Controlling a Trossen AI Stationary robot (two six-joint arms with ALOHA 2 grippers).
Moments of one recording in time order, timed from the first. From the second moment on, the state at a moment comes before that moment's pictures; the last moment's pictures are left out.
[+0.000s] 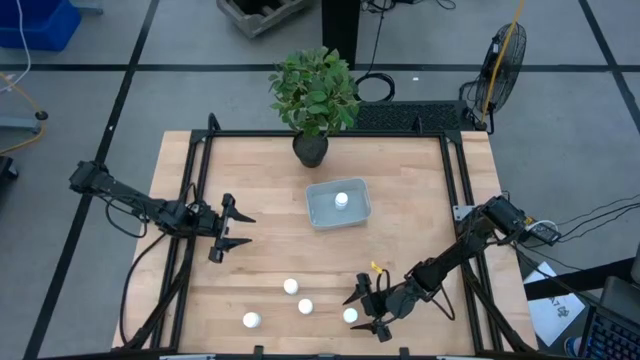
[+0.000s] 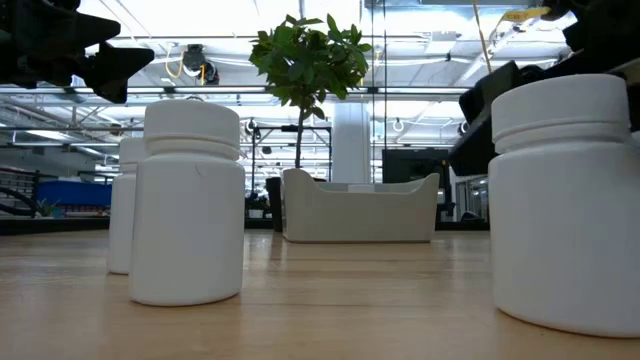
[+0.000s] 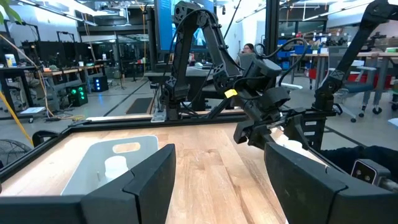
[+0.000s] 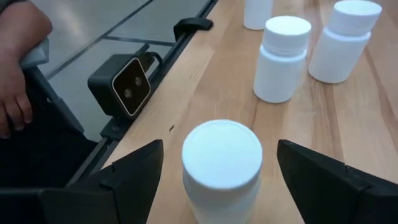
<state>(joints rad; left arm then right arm) -0.40 0.42 0.01 0.50 -0.26 0.04 0.69 1.88 0.75 0.67 0.28 0.26</state>
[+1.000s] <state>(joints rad) -0.40 0.42 0.01 0.50 -0.26 0.04 0.67 1.87 0.75 0.67 0.28 0.25</state>
